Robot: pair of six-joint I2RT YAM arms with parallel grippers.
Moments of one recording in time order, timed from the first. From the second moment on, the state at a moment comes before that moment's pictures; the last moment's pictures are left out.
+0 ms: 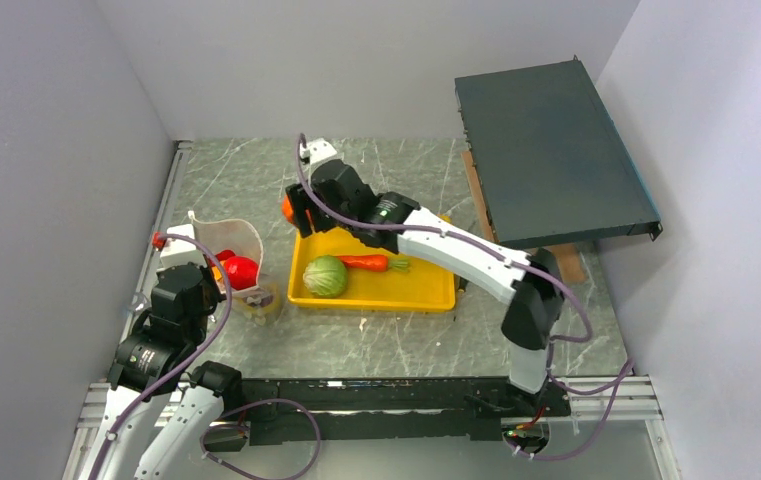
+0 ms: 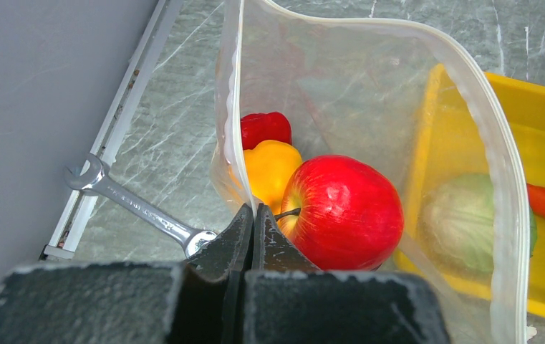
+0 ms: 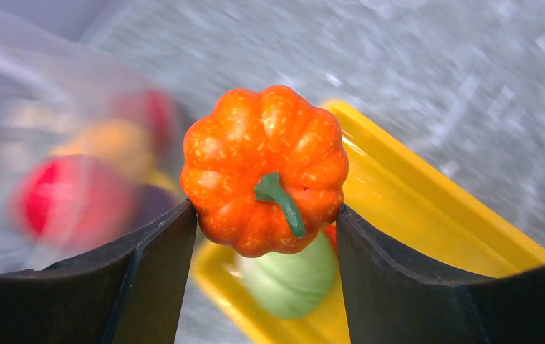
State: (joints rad) left arm -0.32 0.42 0.77 -0.78 -0.52 -0.26; right arm 0.97 1.88 1.75 -0.45 0.25 0.29
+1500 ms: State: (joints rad) left arm -0.33 0.39 0.77 -0.79 -0.53 -0.28; right arm 1.16 2.14 2.17 -0.45 0.04 0.45
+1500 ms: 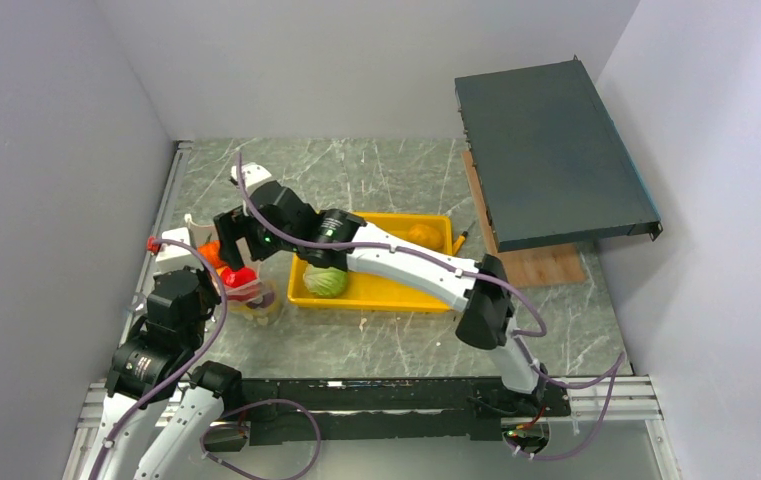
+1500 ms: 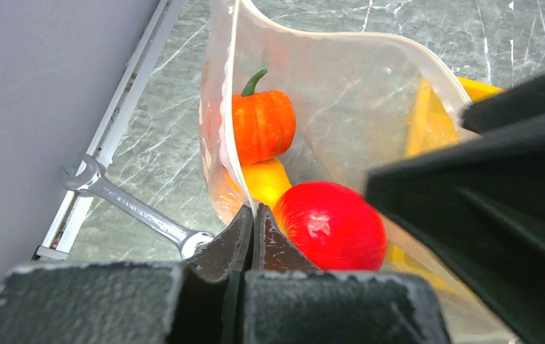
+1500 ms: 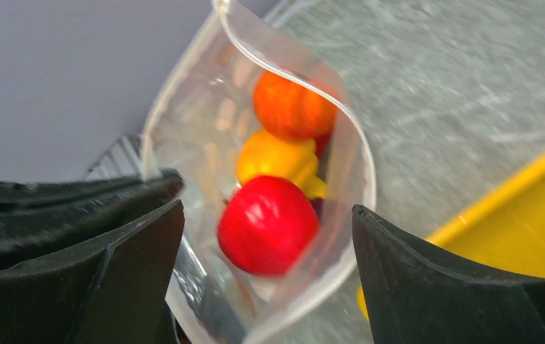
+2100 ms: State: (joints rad) left arm -0.33 0.42 0.80 -0.83 -0.51 -0.29; right arm 1.19 2.08 2.05 -0.53 0.14 0.42
